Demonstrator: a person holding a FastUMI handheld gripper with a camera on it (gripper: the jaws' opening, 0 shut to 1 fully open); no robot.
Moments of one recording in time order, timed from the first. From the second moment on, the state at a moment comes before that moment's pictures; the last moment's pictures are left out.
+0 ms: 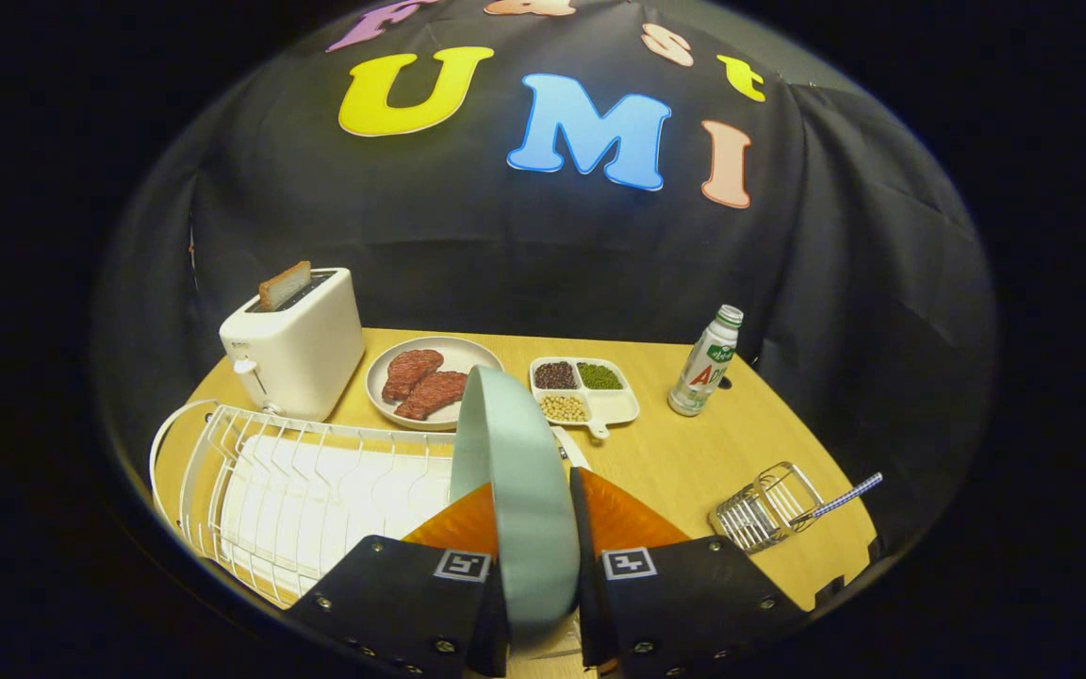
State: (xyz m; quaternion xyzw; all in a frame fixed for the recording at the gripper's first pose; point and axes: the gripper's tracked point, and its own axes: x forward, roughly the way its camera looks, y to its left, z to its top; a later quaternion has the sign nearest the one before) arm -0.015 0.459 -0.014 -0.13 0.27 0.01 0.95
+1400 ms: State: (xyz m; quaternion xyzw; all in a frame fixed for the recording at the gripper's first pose) arm -0.180 0.346 0.040 -0.17 0.23 0.00 0.96
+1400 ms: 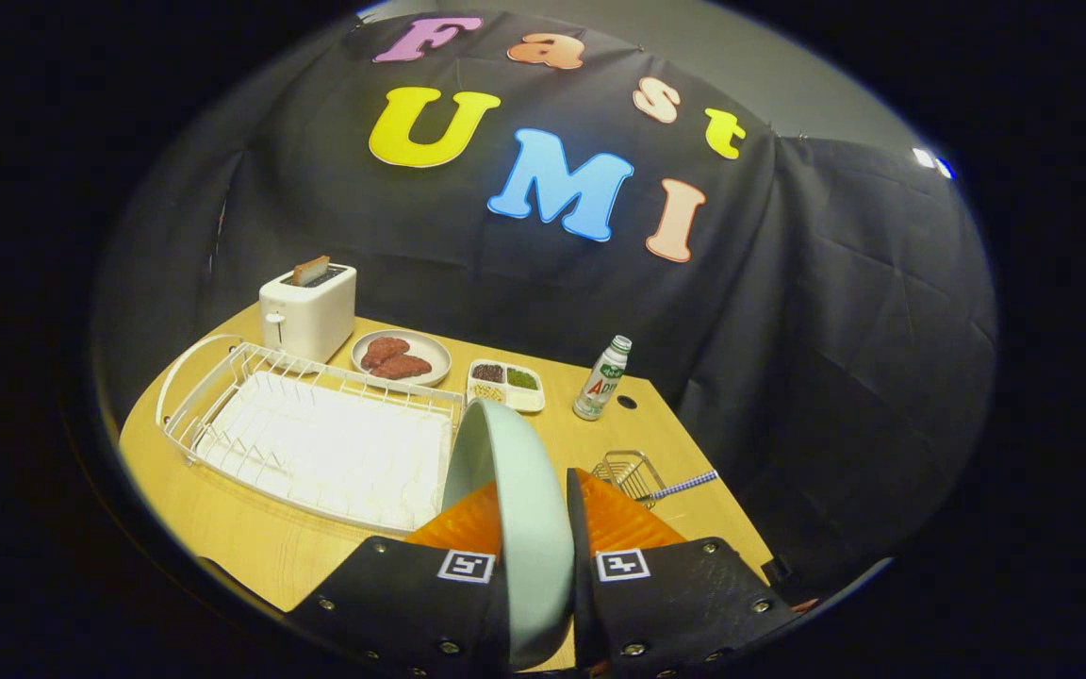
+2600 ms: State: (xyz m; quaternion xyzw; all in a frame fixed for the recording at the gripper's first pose) arm -0.217 0.333 -0.096 0.11 0.37 0.06 0.92
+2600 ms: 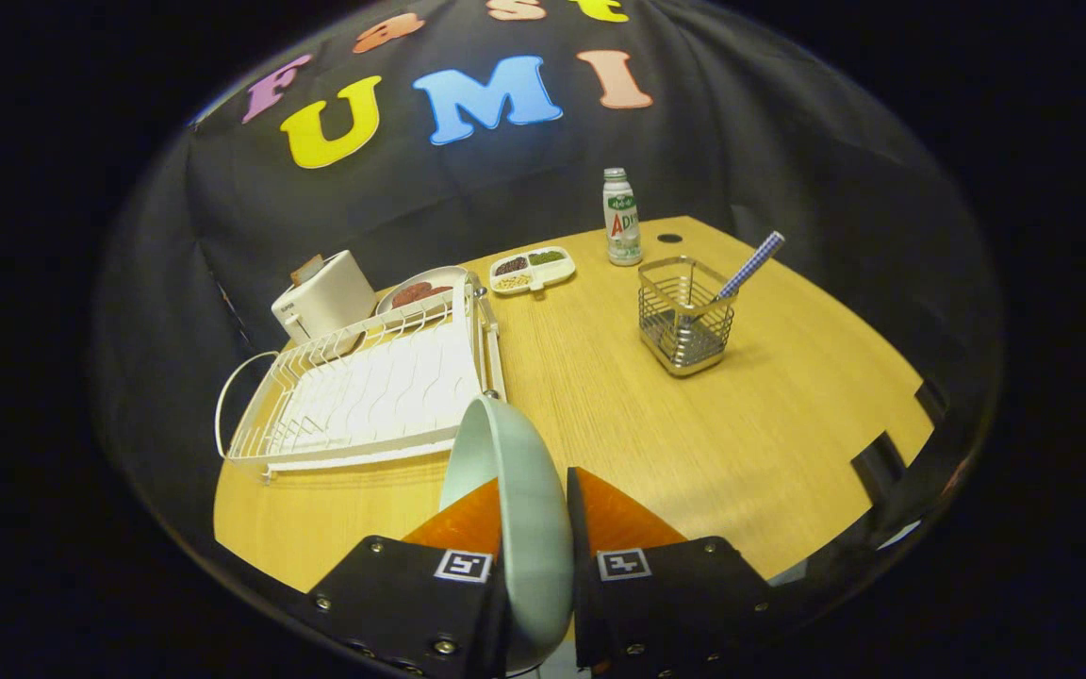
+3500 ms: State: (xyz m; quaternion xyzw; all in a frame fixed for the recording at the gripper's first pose) arm -0.211 0.321 -0.110 0.10 0.38 0.05 0.92
